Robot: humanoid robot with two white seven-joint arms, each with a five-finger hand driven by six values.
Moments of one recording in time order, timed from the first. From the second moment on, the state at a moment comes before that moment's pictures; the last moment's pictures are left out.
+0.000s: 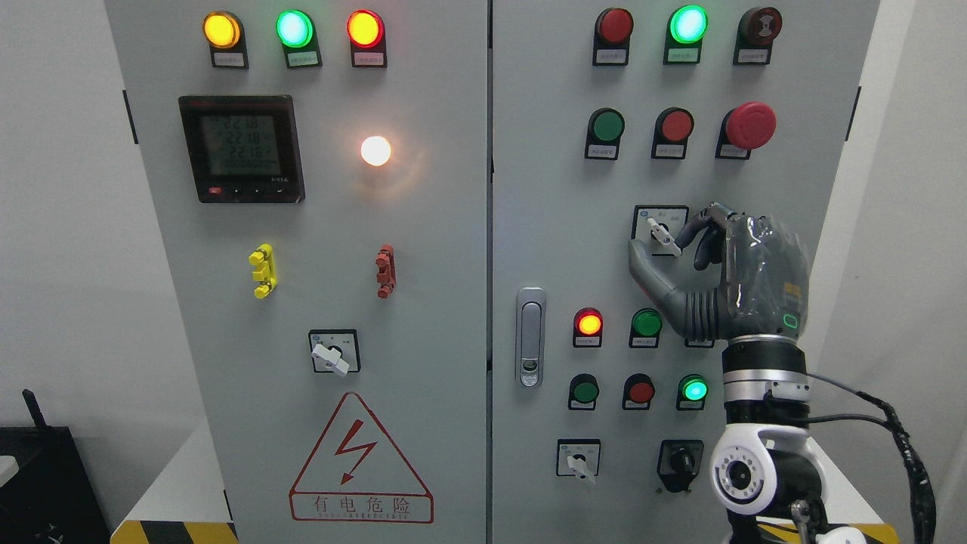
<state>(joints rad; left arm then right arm) -0.04 -0.09 0.00 0.04 -0.10 -0.09 0.00 -0.70 0.05 0.04 -1.75 1.01 0.21 -0.04</state>
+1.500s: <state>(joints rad) -0.04 -0.09 0.00 0.04 -0.10 -0.09 0.00 -0.73 0.07 0.04 -1.73 1.02 0.23 -0.04</state>
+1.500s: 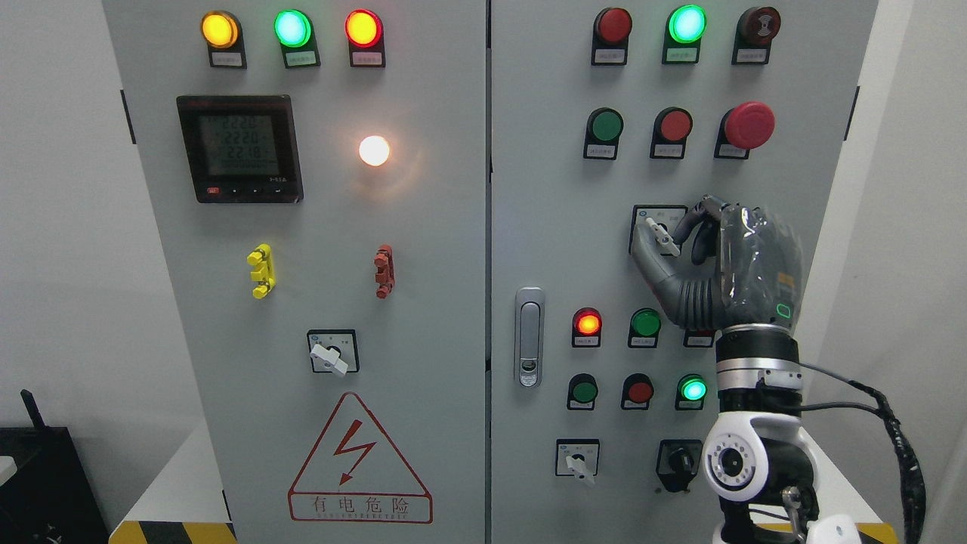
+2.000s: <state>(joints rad) -0.04 -0.09 0.00 0.04 -0.10 -0.09 0.00 -0.73 0.07 0.04 -1.73 1.02 0.23 -0.04</state>
